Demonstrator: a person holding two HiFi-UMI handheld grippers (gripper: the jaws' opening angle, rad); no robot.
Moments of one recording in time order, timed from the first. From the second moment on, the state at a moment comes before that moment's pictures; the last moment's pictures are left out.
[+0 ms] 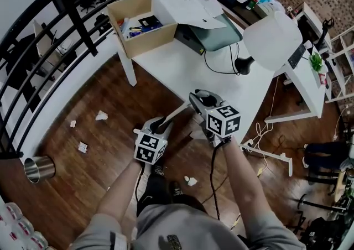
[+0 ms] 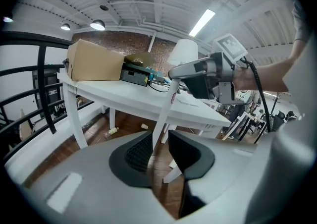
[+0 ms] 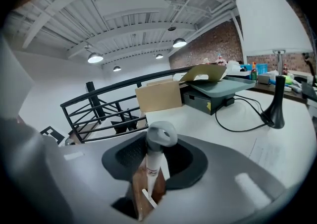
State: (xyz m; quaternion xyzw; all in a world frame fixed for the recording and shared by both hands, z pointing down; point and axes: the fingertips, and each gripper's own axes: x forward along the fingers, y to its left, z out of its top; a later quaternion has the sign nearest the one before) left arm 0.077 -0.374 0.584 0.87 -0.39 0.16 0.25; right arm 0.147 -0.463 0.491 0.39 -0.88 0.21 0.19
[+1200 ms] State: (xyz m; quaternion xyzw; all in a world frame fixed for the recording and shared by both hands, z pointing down) left arm 0.153 -0.233 0.532 0.87 -0.44 0.14 0.18; right arm 0.142 -0.228 0.326 0.33 -0.93 0.09 0.14
